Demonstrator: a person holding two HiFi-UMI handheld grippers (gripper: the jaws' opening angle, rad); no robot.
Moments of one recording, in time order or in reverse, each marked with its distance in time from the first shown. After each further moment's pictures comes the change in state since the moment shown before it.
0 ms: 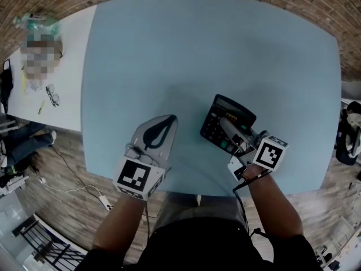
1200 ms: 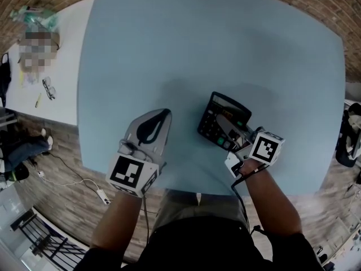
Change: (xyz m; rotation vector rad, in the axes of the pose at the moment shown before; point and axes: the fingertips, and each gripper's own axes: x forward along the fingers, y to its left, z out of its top) left arm 0.000 0.009 -0.008 -0.038 -0.009 0.044; right arm 0.009 -0.029 -0.023 0.088 0.052 -0.006
